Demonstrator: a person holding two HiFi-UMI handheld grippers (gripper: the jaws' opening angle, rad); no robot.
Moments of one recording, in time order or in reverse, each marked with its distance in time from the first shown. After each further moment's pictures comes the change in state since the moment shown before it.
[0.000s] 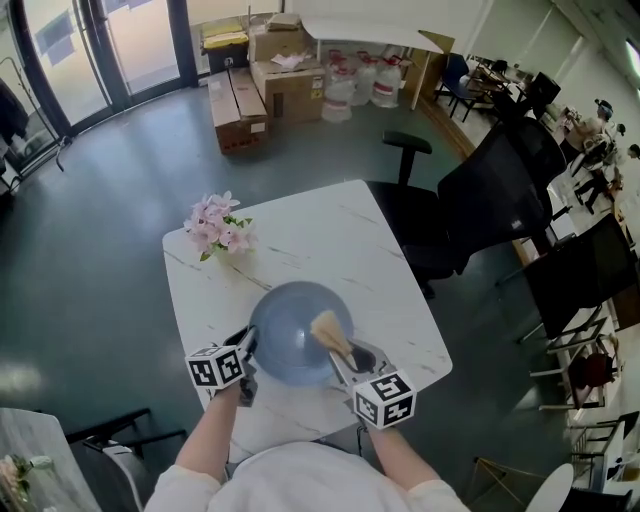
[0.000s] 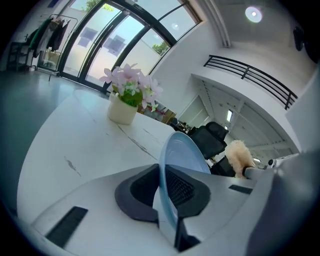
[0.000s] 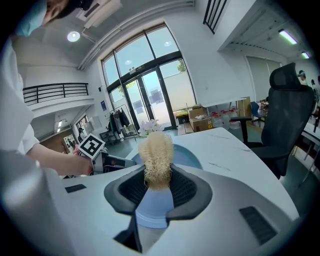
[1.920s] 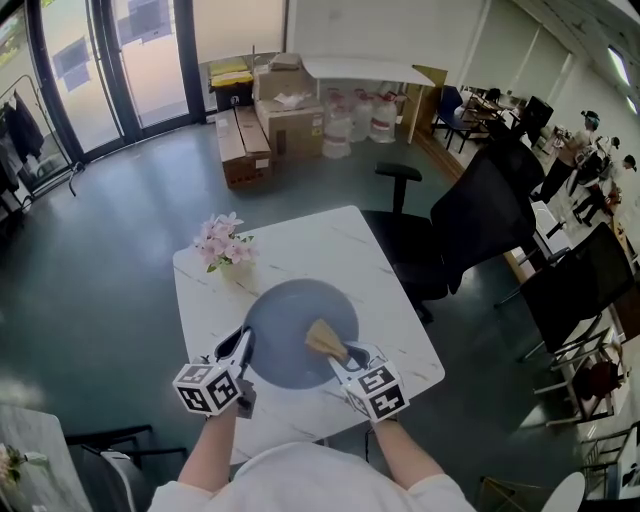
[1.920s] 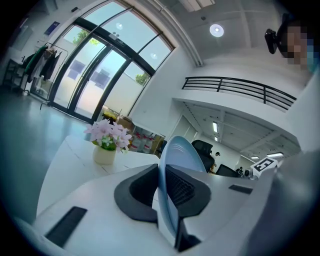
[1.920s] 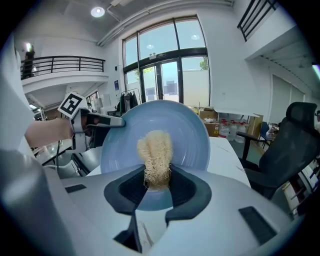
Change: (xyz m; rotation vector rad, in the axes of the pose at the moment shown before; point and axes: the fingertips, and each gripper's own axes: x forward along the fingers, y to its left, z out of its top) left arm -0.093 -0.101 0.059 0.180 -0.309 -0.068; right arm -0.029 0.012 0.005 -0.265 0.127 0.017
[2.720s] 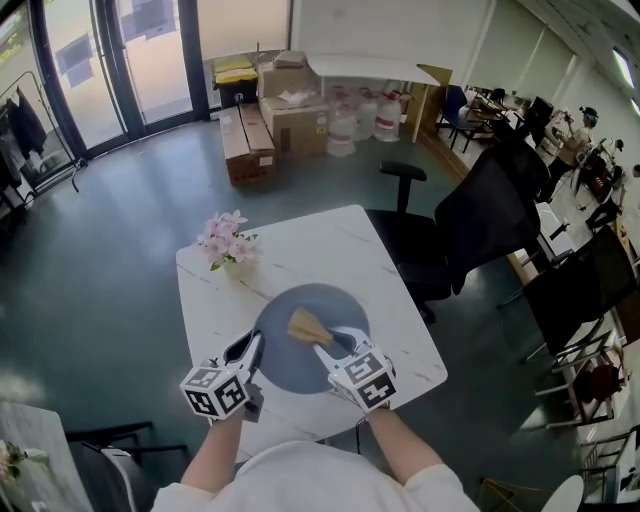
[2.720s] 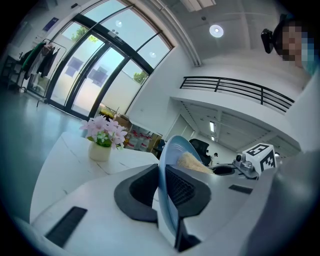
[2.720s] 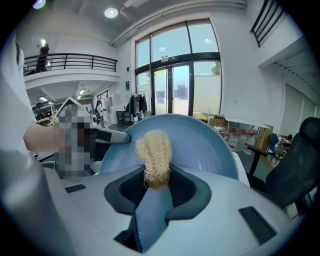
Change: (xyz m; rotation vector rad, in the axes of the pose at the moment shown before) left arm 0.002 -0.013 -0.009 -0.006 0.013 -0.037; right arm 0.021 0.015 0.050 -0.109 -0.044 0.061
